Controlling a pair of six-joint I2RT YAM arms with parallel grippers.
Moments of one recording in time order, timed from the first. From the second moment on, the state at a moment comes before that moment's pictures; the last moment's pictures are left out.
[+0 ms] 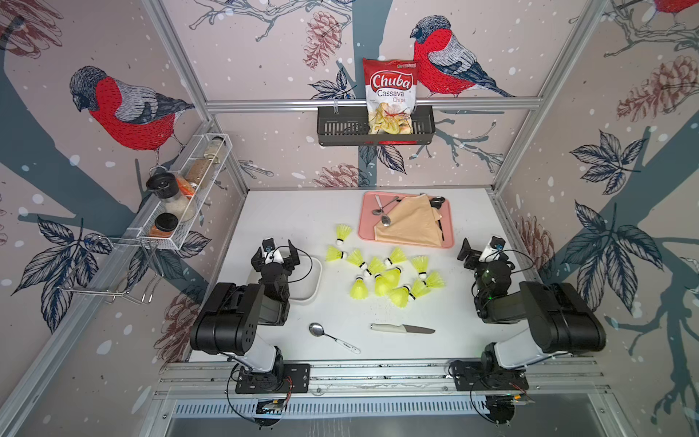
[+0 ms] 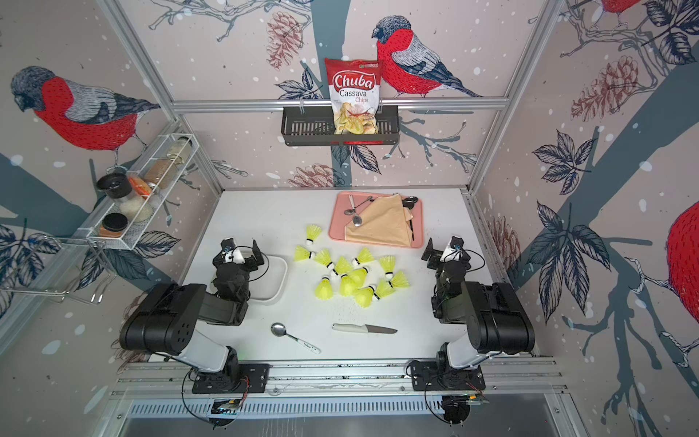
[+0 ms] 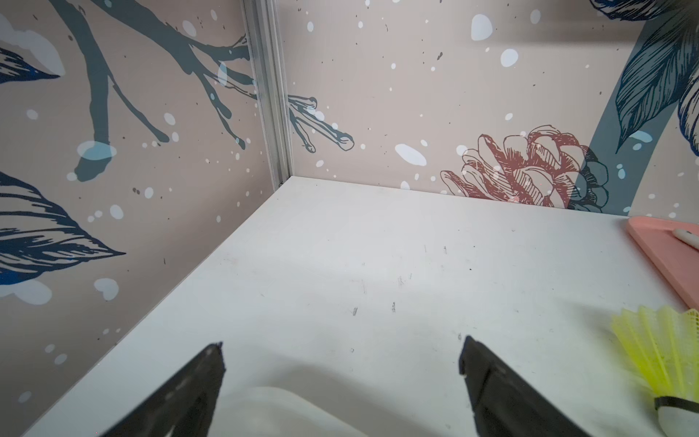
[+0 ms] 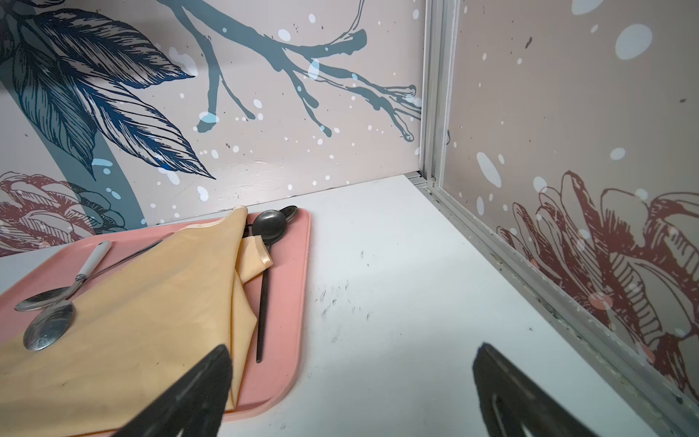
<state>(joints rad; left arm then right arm) -0.05 1.56 0.21 1.25 -0.31 -0.03 0.02 1.54 0.20 1.24 0.15 0.08</state>
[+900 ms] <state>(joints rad) -0.05 1.55 0.20 1.25 -0.31 -0.03 0.03 1.41 0.28 1.08 0.18 0.08</state>
